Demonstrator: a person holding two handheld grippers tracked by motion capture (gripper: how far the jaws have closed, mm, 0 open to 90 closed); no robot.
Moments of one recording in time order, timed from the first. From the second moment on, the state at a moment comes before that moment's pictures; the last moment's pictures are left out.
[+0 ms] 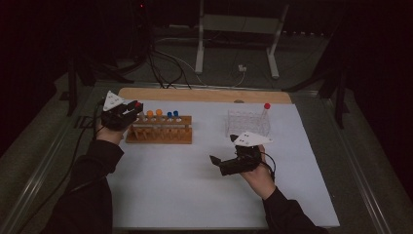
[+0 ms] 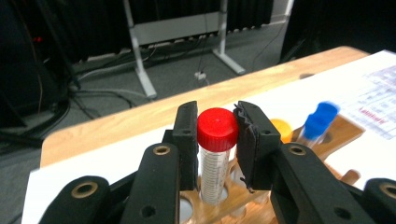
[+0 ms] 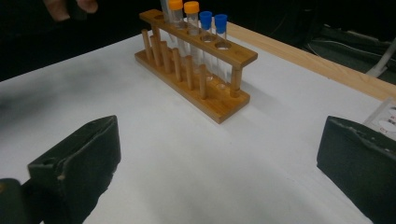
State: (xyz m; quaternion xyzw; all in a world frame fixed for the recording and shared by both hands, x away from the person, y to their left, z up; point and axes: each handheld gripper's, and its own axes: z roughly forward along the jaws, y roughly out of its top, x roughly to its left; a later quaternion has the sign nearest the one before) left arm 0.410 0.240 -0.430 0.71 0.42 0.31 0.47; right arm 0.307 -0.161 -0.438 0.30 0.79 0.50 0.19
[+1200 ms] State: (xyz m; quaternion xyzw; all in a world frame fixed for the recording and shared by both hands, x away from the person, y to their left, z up) left arm 0.349 0.227 -0.435 0.75 0.37 0.23 0.50; right arm 0.362 -0.243 -0.414 0.39 0.74 0.49 0.25
